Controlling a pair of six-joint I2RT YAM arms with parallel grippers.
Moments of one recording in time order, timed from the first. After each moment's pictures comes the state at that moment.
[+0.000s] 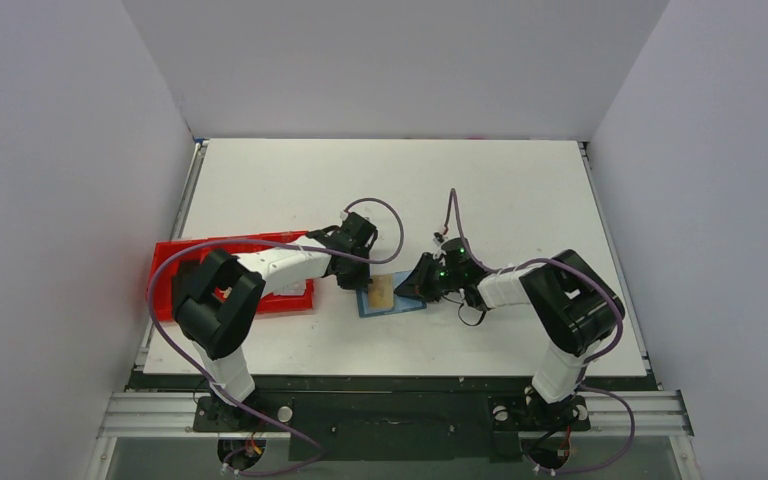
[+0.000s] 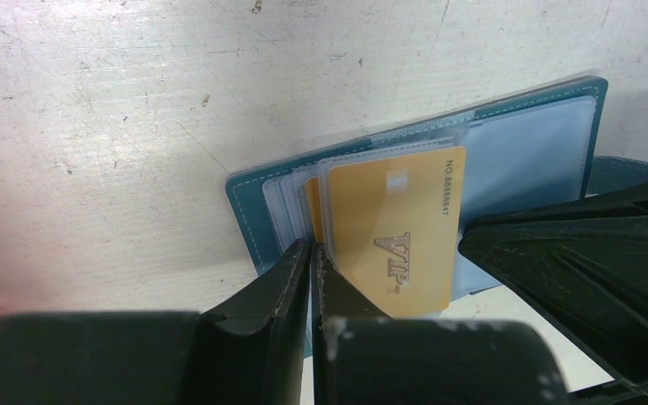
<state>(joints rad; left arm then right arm) -0.68 1.78 1.09 -0.45 -0.04 -0.67 0.54 1.75 0.65 0.37 -0.43 0.94</state>
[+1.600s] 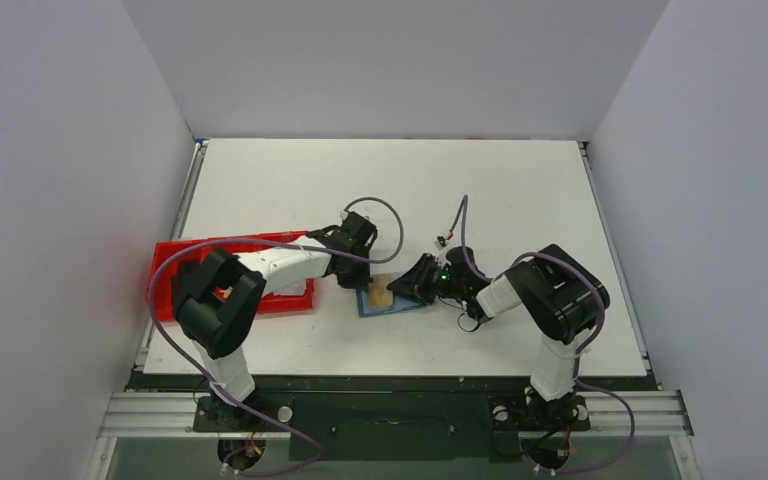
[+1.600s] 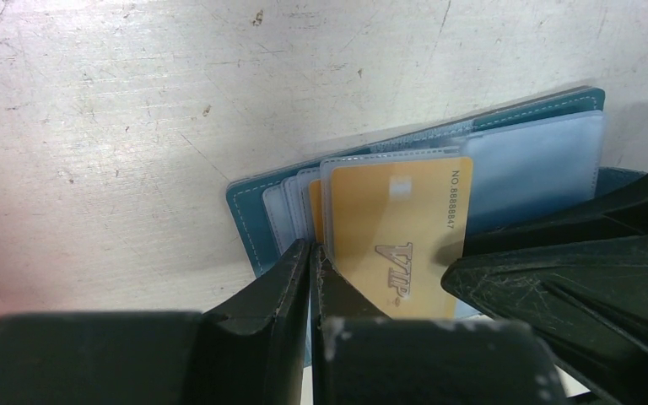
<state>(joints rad) -0.68 1.78 1.09 -0.44 -0.04 -0.67 0.55 1.85 0.55 0.79 -0.50 1.18</state>
